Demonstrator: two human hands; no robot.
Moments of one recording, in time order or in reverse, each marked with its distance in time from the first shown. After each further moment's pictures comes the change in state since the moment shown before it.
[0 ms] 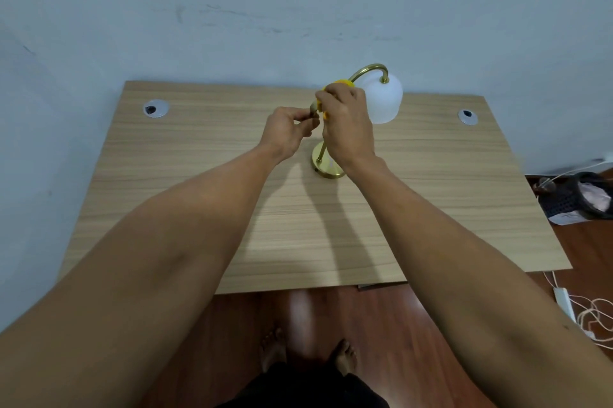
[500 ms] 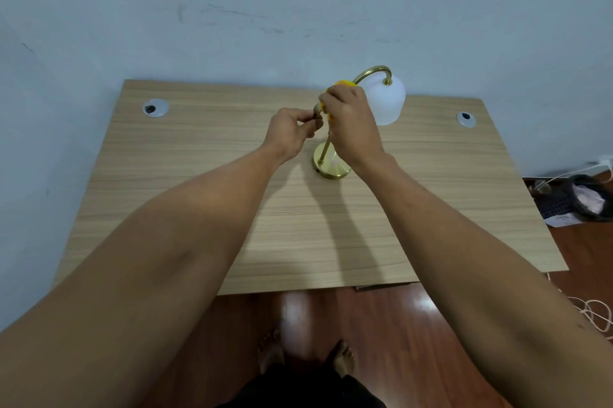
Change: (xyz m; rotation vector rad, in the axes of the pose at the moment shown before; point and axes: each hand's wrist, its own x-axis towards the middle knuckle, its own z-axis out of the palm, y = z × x) left_hand -0.002 0.003 0.002 -0.005 -0.004 -0.007; right_hand 0.007 0.007 -0.004 -0.034 -0.112 -0.095
